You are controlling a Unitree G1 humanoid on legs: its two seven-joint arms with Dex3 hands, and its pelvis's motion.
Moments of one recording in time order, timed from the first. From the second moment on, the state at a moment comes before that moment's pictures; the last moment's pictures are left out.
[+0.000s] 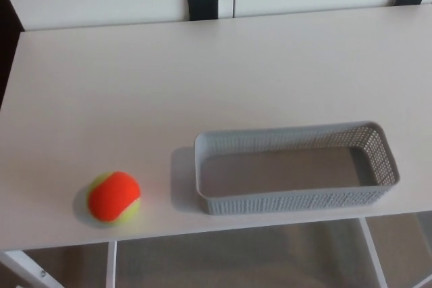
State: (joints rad) left_arm 0.10 0.45 0.20 1.10 -0.12 -0.22 -0.31; right_arm 0.38 -0.37 -0.23 0.89 0.11 -0.31 0.31
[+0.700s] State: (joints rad) left_arm 0.39 0.46 0.01 0.27 -0.13 -0.24 -0.42; right_arm 0.37 -0.37 -0.21 0.89 0.10 -0.31 0.30
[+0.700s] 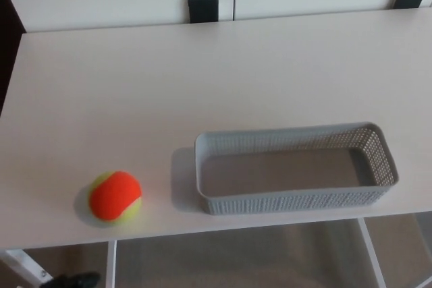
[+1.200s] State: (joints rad) left_arm 0.22 0.36 0.03 -0.26 -0.04 -0.25 -0.35; right_arm 0.34 -0.37 -0.20 0.90 0.09 -0.31 0.30
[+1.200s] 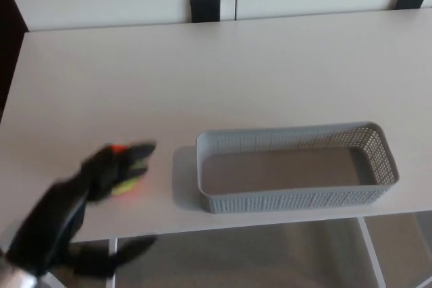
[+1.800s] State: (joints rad) left_arm 0.10 0.29 0.14 -0.33 0.22 -0.47 -0.10; right_arm 0.33 -0.41 -0.18 0.89 0.07 -0.29 0.29
